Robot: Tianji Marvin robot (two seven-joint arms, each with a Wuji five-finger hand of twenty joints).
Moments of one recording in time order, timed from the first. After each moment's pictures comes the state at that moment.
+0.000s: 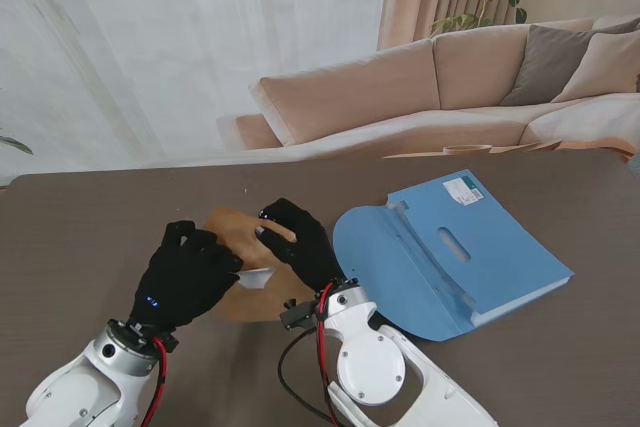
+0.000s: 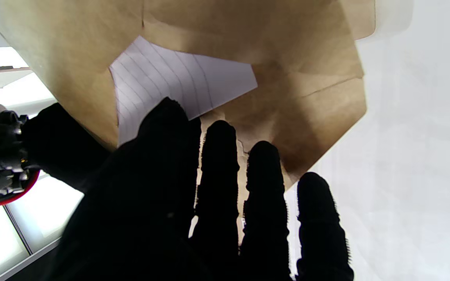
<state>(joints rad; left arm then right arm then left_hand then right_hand) 1.98 -1.05 -1.41 -1.95 1.37 -0.24 0.62 -1.55 -1.30 0.82 -1.73 -0.01 -0.14 -0.41 1.09 -0.48 0.39 -0.11 0.83 0.09 0.74 0.60 0.91 0.15 0.58 1.02 0.53 0.23 0.90 1.00 0.07 0.33 1.08 0.90 0.67 -0.49 1.00 0.03 0.65 0.02 1.17 0.84 1.05 0.11 1.16 0.79 1.05 0.18 1.39 0.79 0.81 0.28 1.76 0.91</state>
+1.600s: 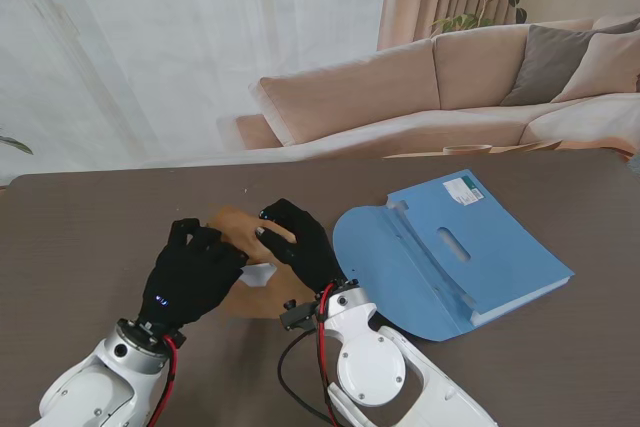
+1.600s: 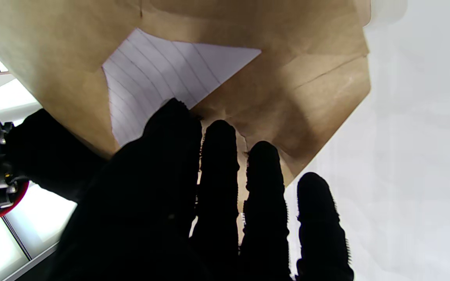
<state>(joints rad) 1.95 -1.04 -1.35 -1.93 1.40 -0.16 0.65 -1.55 -1.30 0.82 -1.73 -0.01 -0.14 -0.41 1.09 -0.50 0.45 -0.11 0.80 0.11 0.78 0.68 0.91 0.15 0.60 1.04 0.53 0.23 0.90 1.01 0.07 0.33 1.08 0.90 0.67 -0.49 1.00 0.03 0.65 0.02 1.17 0.84 1.05 0.11 1.16 0.79 1.05 0.18 1.39 0.79 0.81 0.28 1.76 0.91</state>
